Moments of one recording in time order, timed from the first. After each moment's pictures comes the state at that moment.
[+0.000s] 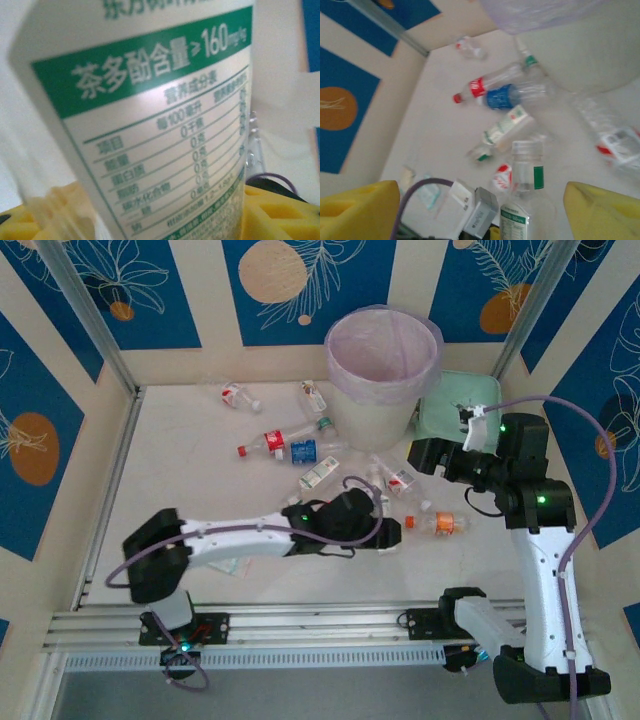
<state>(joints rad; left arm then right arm) -1.17 1.65 1.16 -0.13 0.11 -1.00 0.02 0.93 1.31 -0.98 -0.63 0.35</state>
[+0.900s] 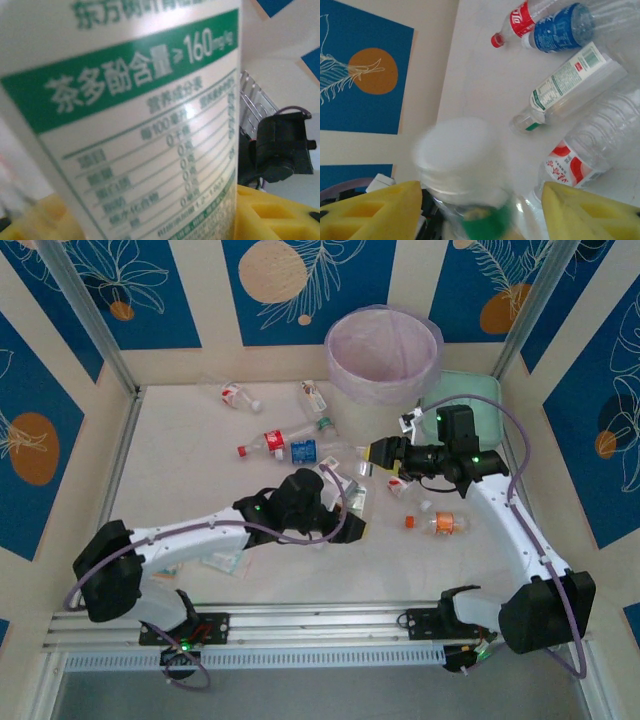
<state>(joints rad) -1.01 1.45 0.97 -0.08 0.35 -0.48 0.19 1.20 1.08 -0.61 -0.84 0.55</state>
